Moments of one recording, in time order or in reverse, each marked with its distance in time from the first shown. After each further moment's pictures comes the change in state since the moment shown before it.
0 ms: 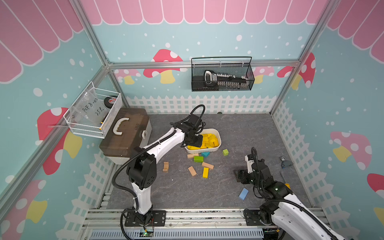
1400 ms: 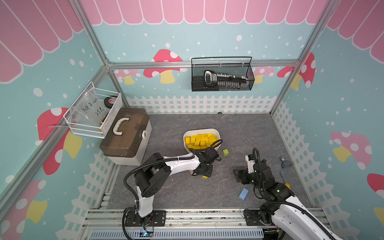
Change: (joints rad) left arm -0.323 0.041 -0.340 0.219 -0.136 -0.314; right arm 0.000 -0.044 0.000 0.000 -0.028 0.000
